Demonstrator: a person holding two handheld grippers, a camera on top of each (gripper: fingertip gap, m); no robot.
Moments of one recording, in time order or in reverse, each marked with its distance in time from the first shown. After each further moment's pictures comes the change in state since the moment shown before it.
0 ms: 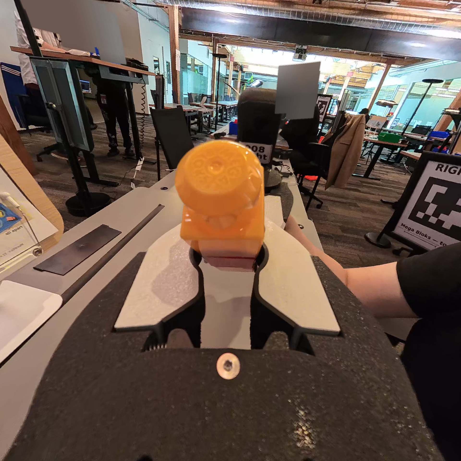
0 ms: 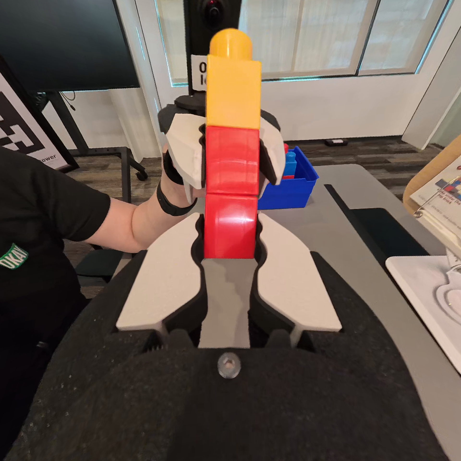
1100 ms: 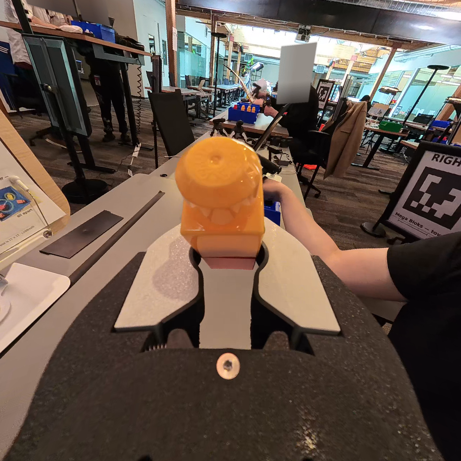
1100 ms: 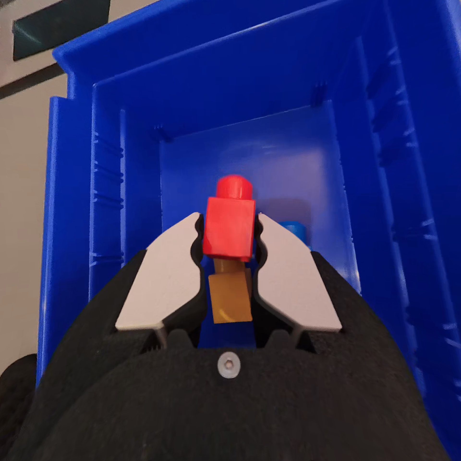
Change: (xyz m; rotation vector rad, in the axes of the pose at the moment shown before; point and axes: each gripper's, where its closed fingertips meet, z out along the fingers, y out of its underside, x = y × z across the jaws) left arm -0.006 0.005 -0.021 -0.057 0.007 -0.015; right arm 0.075 0.288 -0.422 -0.288 1.341 0.962
